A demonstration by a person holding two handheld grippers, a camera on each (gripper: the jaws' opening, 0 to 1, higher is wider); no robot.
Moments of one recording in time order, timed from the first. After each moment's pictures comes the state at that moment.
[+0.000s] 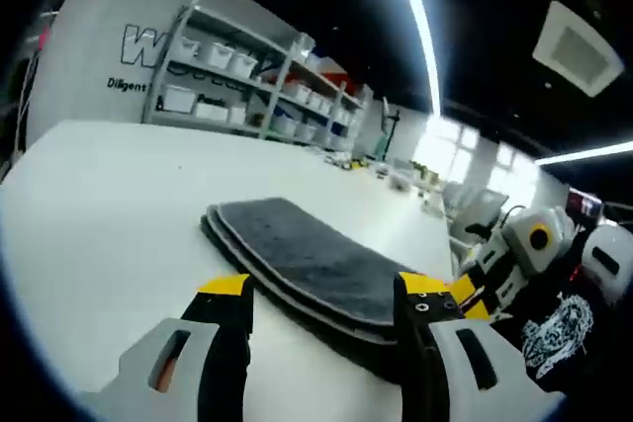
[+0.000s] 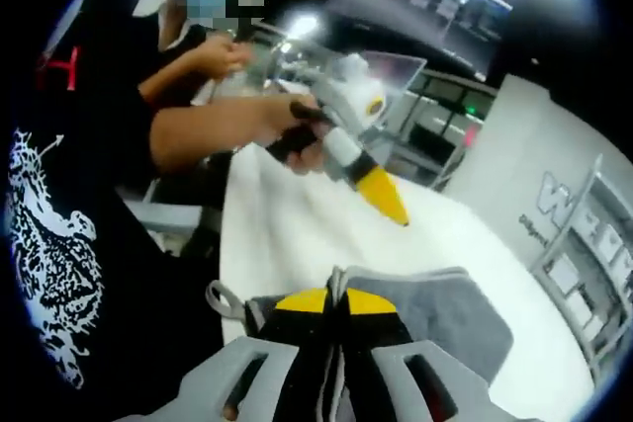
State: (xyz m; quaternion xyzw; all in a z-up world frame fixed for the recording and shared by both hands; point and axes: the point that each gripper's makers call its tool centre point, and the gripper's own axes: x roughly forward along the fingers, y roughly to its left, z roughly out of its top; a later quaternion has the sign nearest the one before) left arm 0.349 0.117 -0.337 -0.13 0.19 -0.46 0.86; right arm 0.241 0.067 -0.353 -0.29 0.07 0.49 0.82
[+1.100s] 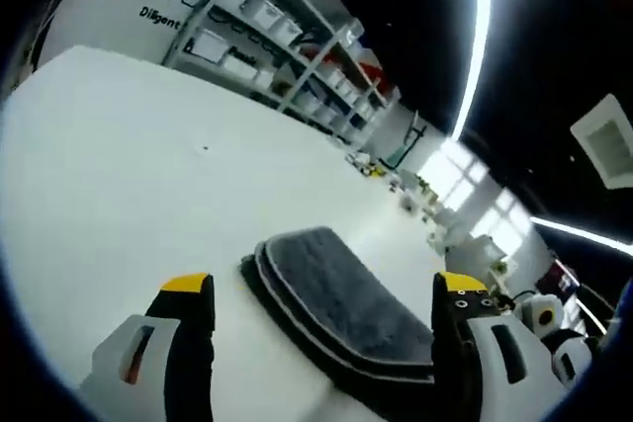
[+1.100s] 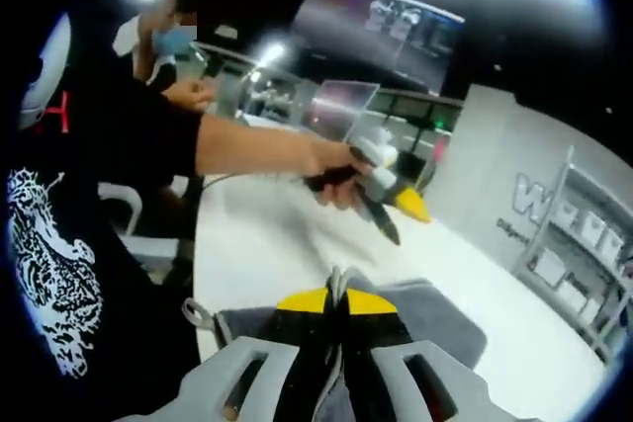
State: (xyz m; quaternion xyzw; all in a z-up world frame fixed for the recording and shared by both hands) left arm 0.464 0.111 -0.331 -0.21 0.30 -0.44 0.82; right arm 0.256 0.040 -0.316 -0.24 0.02 0.46 0.85
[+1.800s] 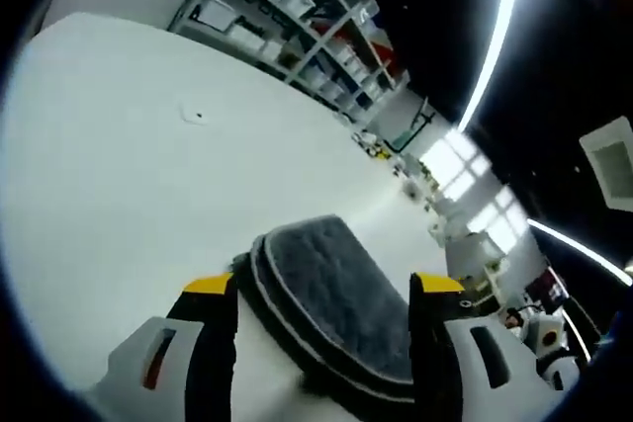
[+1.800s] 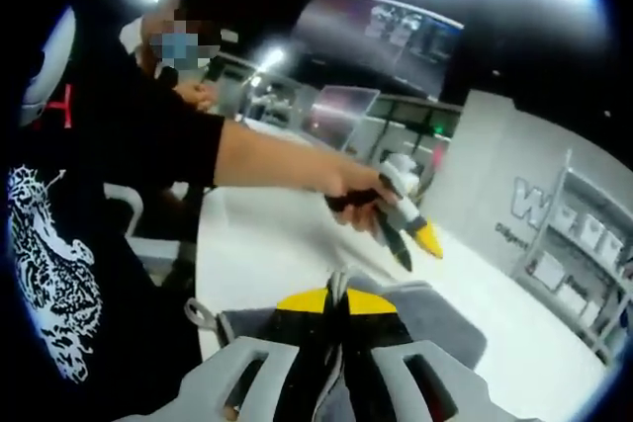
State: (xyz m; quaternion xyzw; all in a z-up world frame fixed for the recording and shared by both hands) left arm 0.489 0.080 -0.364 -0.20 0.36 -0.43 0.80; right arm 0.250 0.041 -0.318 -0.24 0.01 0.46 0.85
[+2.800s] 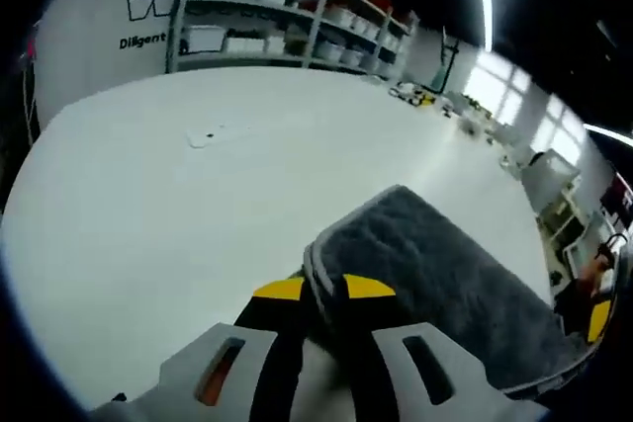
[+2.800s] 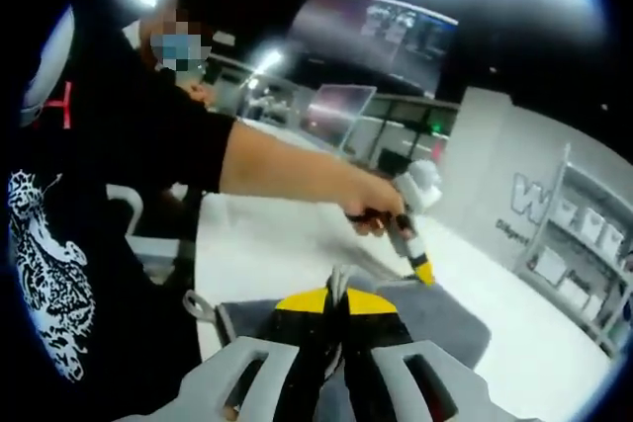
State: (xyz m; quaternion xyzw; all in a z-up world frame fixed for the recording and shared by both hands) left arm 0.511 0.073 -0.393 0.00 0.34 -0.38 0.86; right arm 0.250 0.036 -0.327 -0.23 0.01 0.46 0.86
